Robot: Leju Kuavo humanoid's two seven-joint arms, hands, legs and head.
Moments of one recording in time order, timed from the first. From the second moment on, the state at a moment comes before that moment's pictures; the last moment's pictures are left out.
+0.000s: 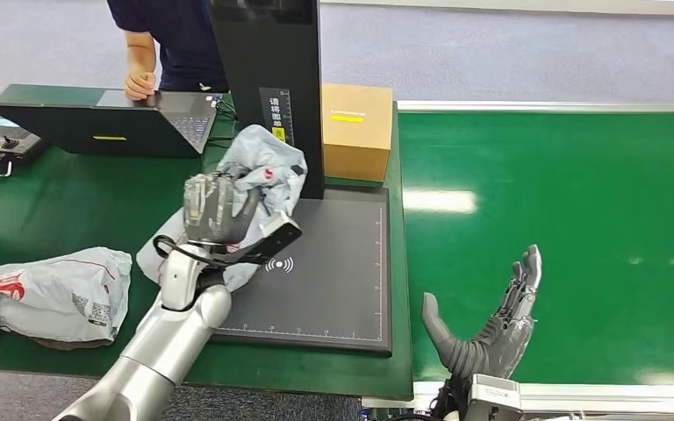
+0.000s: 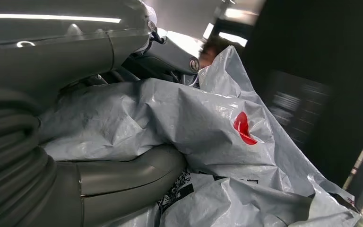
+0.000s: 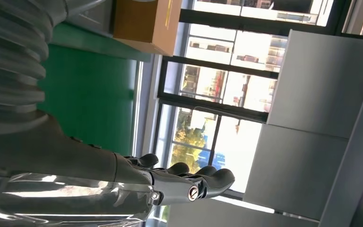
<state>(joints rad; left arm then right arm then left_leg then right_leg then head) -0.53 -0.11 -0.39 -1.02 -1.16 0.66 -0.10 0.15 0.26 0.23 -1.76 0.18 -0.70 -0.65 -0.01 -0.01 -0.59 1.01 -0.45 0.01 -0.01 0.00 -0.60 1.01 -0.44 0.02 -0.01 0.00</state>
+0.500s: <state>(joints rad) -0.67 0.11 0.05 -0.90 -1.18 0.70 -0.12 0.14 0.26 0.30 -1.71 0.16 -0.70 -0.65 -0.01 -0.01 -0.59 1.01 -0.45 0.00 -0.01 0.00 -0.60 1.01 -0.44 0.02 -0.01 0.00</state>
